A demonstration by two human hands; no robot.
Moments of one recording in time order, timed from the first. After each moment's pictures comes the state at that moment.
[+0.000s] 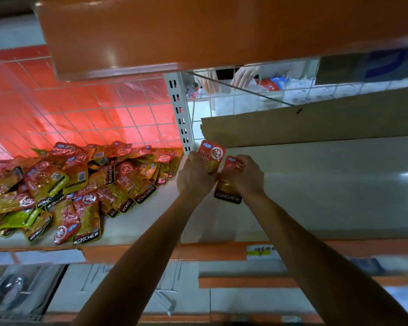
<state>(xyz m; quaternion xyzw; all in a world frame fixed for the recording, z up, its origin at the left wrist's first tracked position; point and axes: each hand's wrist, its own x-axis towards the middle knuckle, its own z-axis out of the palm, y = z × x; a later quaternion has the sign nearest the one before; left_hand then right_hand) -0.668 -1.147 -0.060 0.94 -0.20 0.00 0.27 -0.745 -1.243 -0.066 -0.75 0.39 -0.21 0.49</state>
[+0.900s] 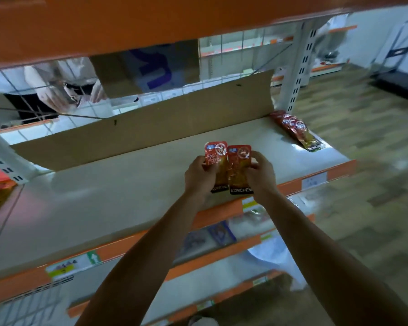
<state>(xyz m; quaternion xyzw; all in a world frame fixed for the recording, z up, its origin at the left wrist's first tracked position) -0.972 -1.454 -0.070 0.79 -0.29 -0.20 0.49 -1.091 -1.530 -0.066 -0.62 0.48 -0.33 0.54</state>
